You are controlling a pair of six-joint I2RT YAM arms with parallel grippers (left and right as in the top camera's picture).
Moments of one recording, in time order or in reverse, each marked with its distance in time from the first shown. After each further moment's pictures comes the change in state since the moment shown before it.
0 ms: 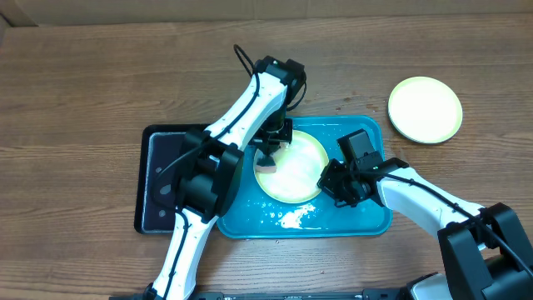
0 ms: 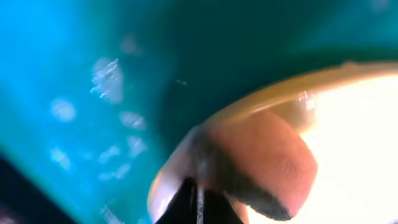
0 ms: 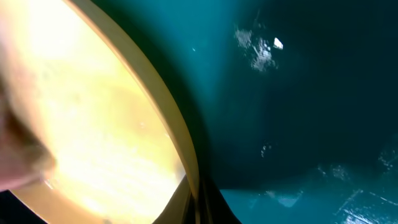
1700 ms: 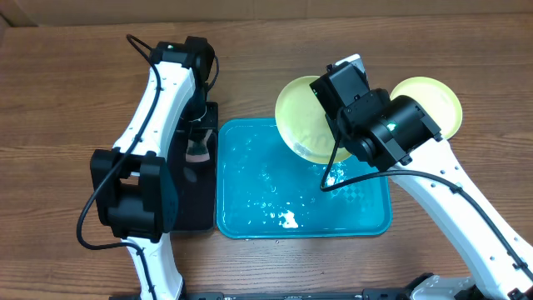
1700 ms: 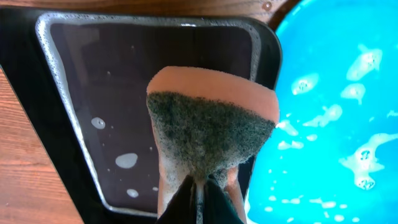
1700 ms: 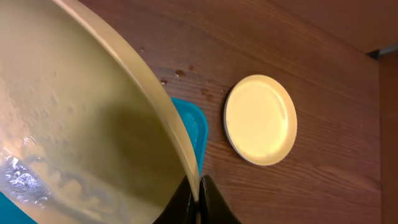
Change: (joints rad) left arm 0.354 -0.326 -0.299 0.082 -0.076 0.213; right arm 0.197 -0.070 0.896 -0.846 0.855 -0.798
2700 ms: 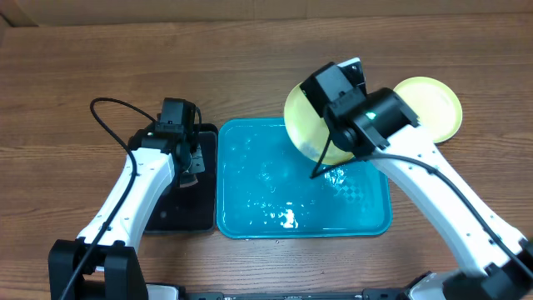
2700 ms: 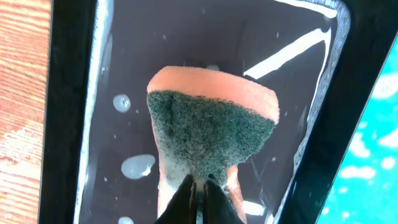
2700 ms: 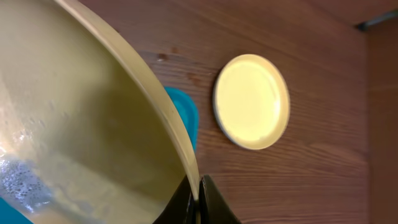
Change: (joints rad) left arm 0.035 -0.529 -0.793 0.613 -0.109 -0.111; right arm 0.003 0.094 -0.001 -0.031 0.094 0.104
